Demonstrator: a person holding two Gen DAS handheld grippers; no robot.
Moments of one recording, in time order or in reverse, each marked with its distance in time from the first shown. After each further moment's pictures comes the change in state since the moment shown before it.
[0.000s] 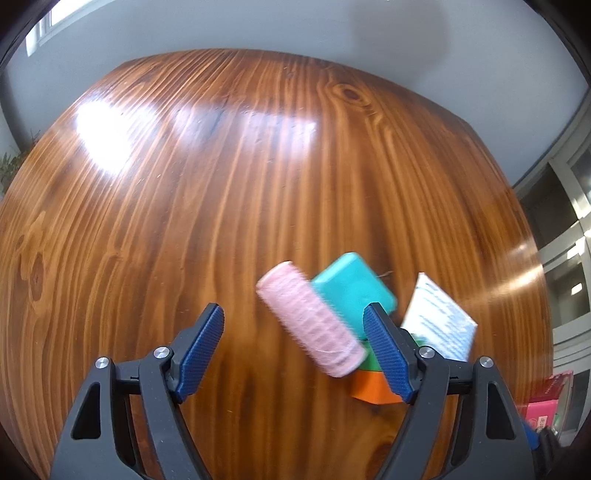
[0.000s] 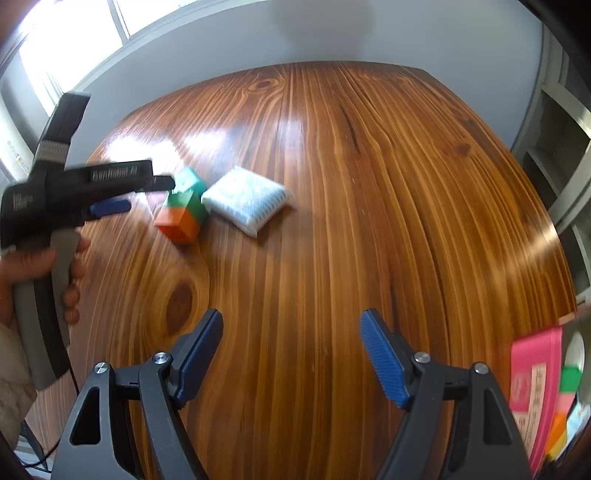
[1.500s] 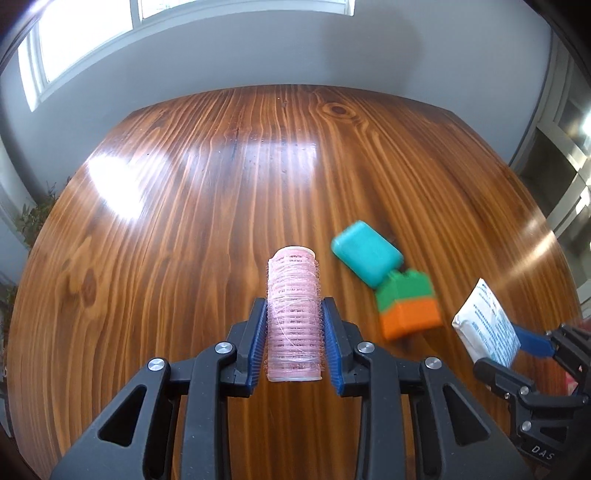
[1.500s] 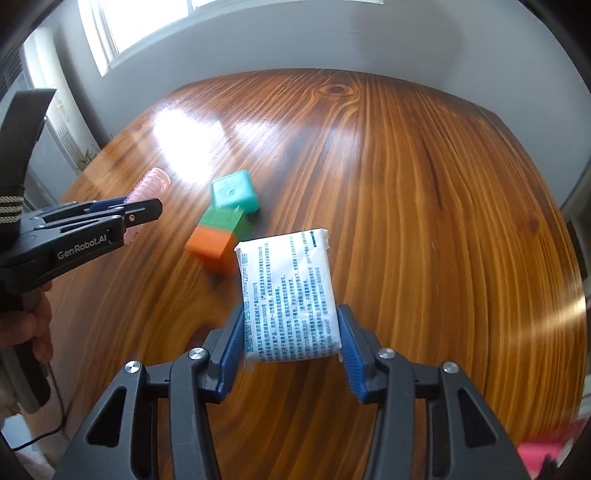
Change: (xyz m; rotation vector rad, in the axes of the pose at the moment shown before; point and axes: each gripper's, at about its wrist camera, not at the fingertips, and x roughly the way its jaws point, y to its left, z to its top) left arm -0.051 -0.002 -0.048 0.168 -0.139 0.086; right arm 0.013 0.022 0.009 -0.204 0.004 0.116
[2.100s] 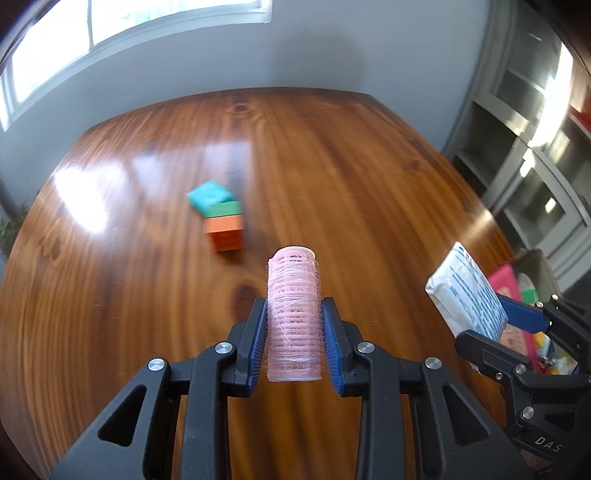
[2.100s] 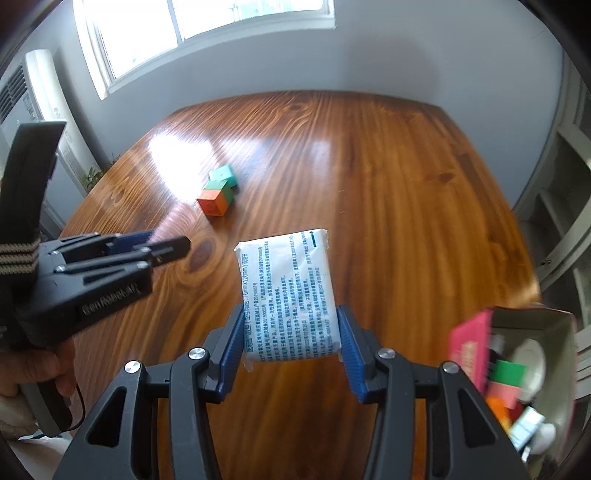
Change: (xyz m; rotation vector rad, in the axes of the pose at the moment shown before) left arm -0.075 -0.126 -0.058 0.106 -0.004 -0.148; right arm -0.118 -0.044 -0.074 0.048 -0.086 -0.060
